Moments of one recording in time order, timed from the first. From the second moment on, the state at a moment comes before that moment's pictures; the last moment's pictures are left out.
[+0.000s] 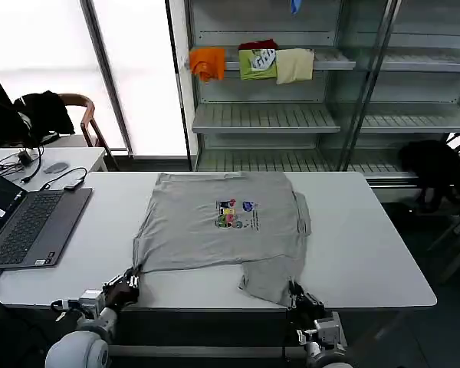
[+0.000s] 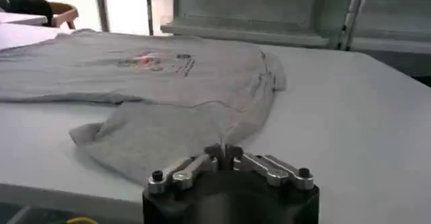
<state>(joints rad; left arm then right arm) 1.35 -1.36 -0.67 -1.98 -0.18 0.57 0.11 -1.50 1.47 0.38 2.14 0.05 -0.45 0.09</state>
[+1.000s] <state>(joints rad) 1.06 -1.37 -0.63 -1.85 -0.32 0.53 0.06 -1.08 1.53 0.42 1.94 0.17 -0.50 0.12</state>
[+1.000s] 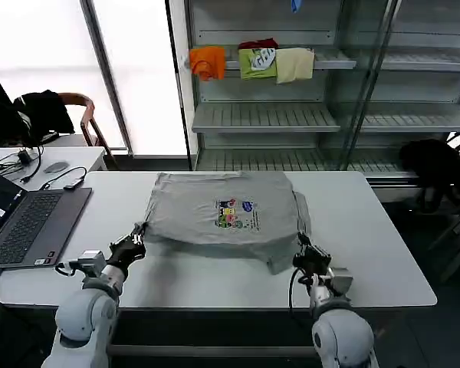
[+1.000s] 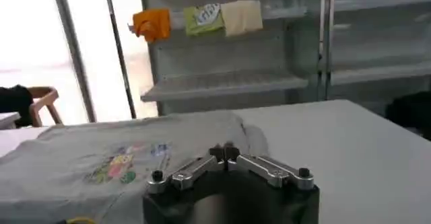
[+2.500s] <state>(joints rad) 0.85 -1.38 -0.60 -1.53 -0.21 0.49 0.10 -0.66 1.58 0.45 1.37 0.05 -0.44 0.05</state>
